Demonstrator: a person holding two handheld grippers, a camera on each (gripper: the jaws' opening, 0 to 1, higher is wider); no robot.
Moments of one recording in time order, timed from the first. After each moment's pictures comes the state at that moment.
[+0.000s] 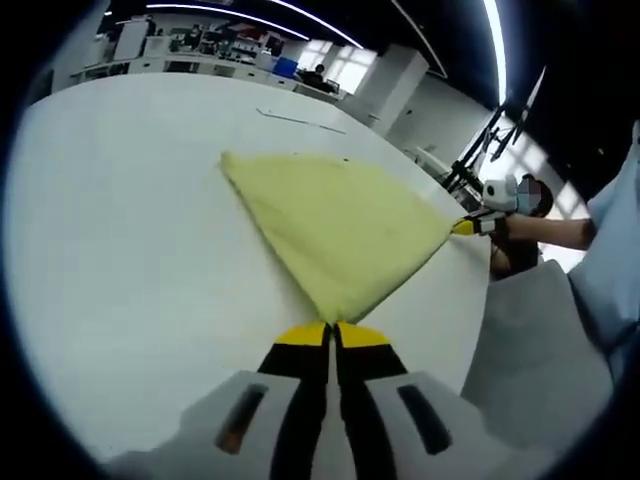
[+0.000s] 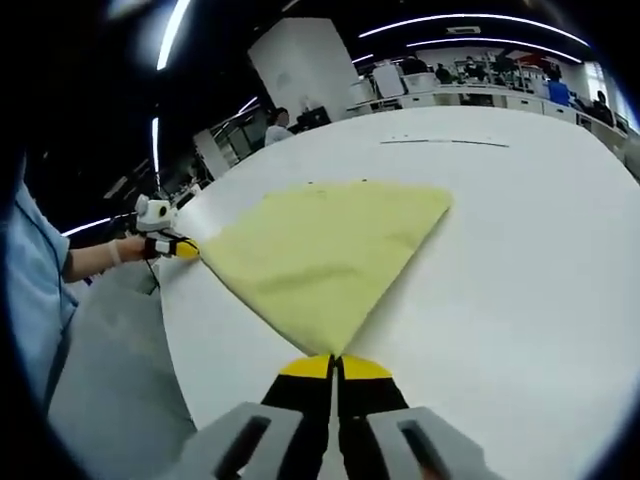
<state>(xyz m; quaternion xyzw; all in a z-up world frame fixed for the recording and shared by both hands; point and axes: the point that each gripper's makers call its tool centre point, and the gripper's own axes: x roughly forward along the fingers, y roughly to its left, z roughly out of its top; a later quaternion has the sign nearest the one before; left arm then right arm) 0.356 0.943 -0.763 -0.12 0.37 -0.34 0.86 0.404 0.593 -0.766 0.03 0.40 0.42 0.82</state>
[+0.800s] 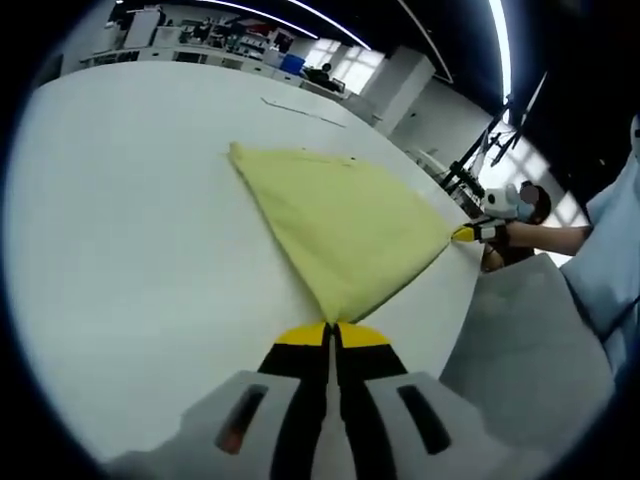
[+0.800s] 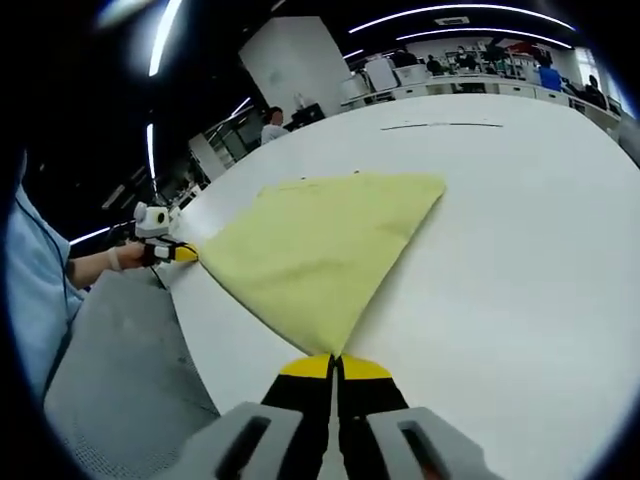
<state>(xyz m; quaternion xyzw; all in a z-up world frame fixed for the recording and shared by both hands) 0.324 0.947 -0.772 -0.14 0.38 -0.33 0.85 0.366 0.595 -0.773 0.04 0.42 0.41 0.81</state>
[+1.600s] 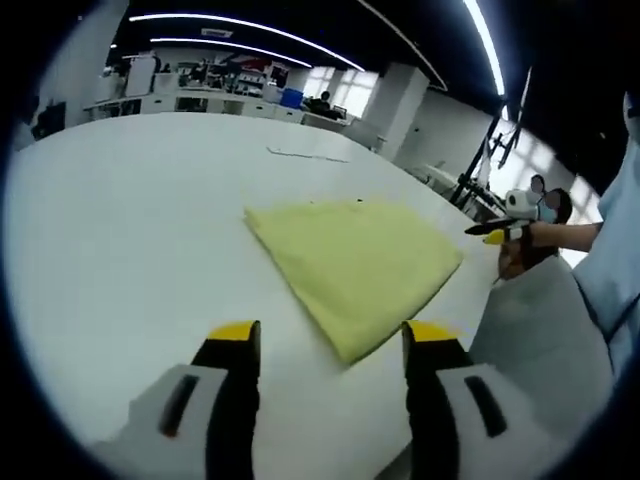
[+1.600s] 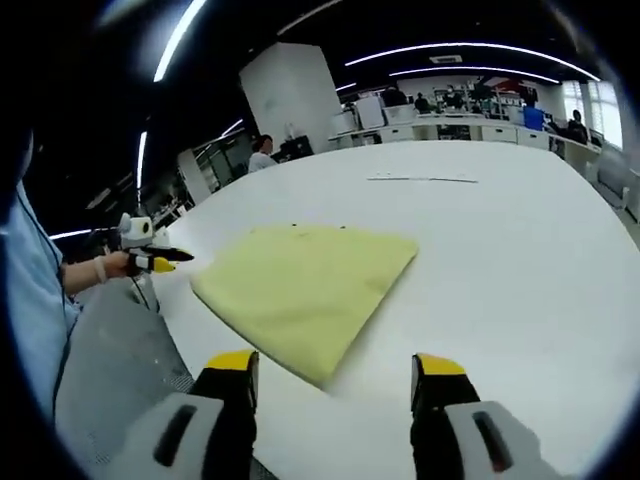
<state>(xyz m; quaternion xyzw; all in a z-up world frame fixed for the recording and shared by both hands) 0.342 0.964 -0.715 -0.06 0.29 -0.30 0.91 0.373 0.576 -0.716 0.02 0.34 0.36 0.87</state>
